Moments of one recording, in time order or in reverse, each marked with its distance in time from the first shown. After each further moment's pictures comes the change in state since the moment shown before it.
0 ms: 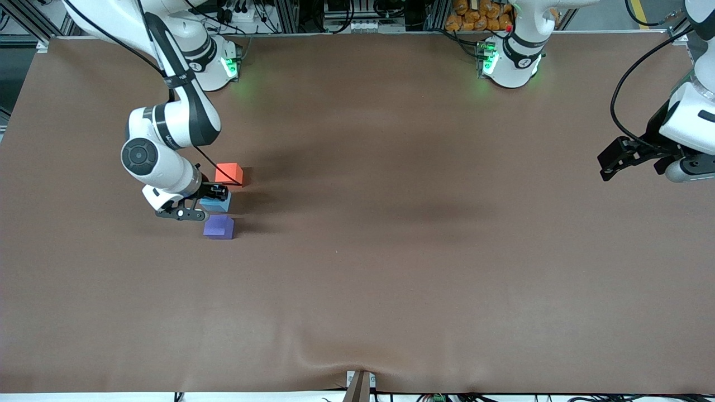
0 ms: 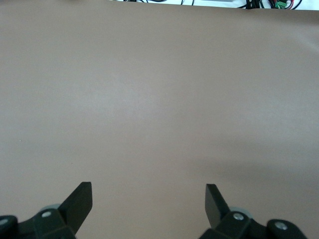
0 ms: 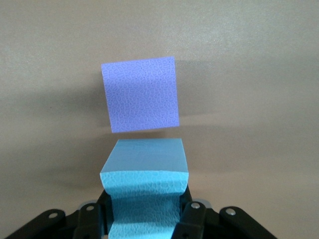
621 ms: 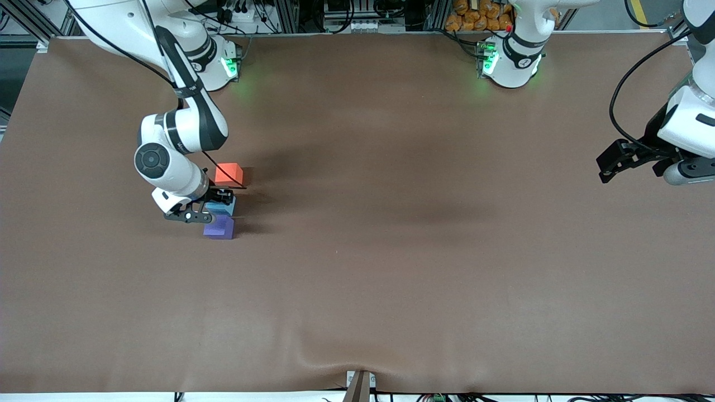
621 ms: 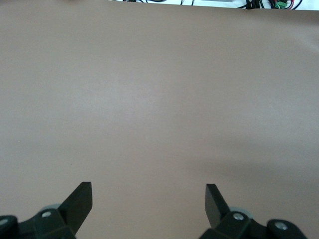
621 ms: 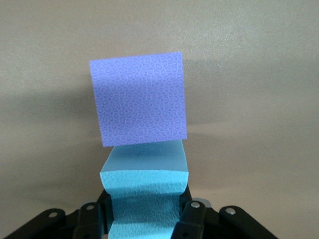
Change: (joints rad) left arm 0.000 0.006 0.000 0.000 0.000 0.007 0.000; right arm 0.005 0.058 0.003 -0.035 0.000 0.115 0.000
